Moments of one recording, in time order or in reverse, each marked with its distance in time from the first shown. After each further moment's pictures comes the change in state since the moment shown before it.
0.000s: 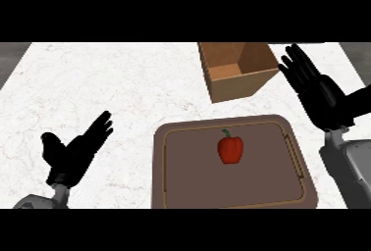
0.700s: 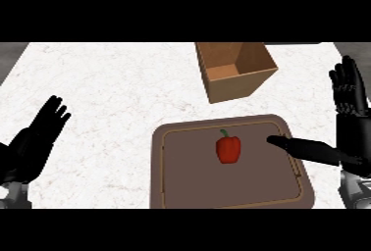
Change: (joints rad) left arm 0.037 0.060 0.224 -0.088 0.053 0.046 -0.022; right arm 0.250 -0.019 0.027 -0.344 0.427 -0.383 -0.151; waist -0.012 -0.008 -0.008
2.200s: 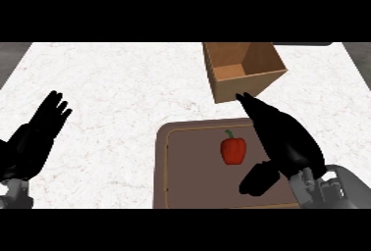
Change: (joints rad) left arm -0.020 -0.030 0.024 -0.043 -0.023 -0.002 0.052; right arm -0.361 -0.052 0.416 -0.108 0.295 0.632 1.151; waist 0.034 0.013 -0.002
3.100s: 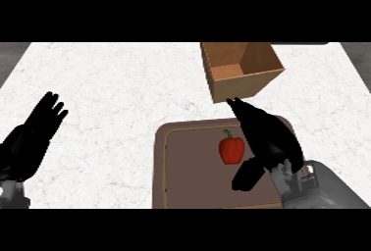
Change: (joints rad) left arm 0.012 -0.027 0.057 -0.005 -0.024 -0.050 0.024; right arm 0.019 0.096 0.001 0.099 0.070 0.067 -0.042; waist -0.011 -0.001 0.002
